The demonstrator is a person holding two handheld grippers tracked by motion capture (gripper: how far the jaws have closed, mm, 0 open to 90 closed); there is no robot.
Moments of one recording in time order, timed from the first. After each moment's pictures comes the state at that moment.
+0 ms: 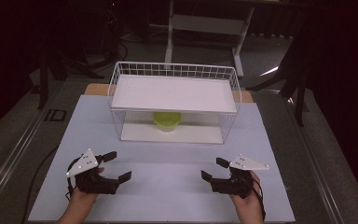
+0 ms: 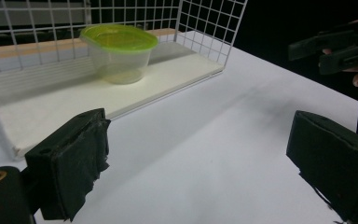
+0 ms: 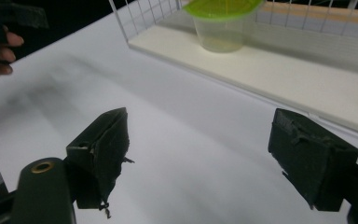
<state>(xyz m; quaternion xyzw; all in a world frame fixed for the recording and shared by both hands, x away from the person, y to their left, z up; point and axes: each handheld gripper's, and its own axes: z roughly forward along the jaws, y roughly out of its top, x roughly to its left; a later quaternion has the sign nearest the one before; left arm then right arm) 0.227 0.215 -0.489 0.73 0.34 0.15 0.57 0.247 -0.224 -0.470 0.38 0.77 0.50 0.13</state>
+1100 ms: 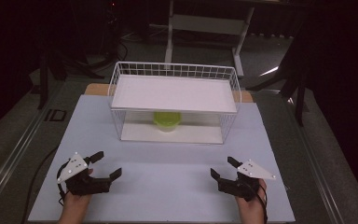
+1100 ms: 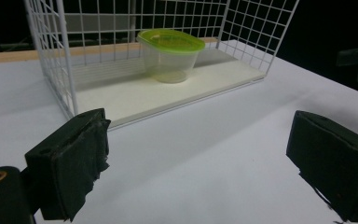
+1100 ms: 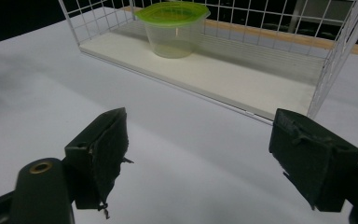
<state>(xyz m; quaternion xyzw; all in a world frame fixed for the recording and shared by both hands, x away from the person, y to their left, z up) 0.220 0.232 -0.498 0.70 0.39 0.20 0.56 0.243 -0.244 -0.490 0.39 0.74 0.50 0.22</state>
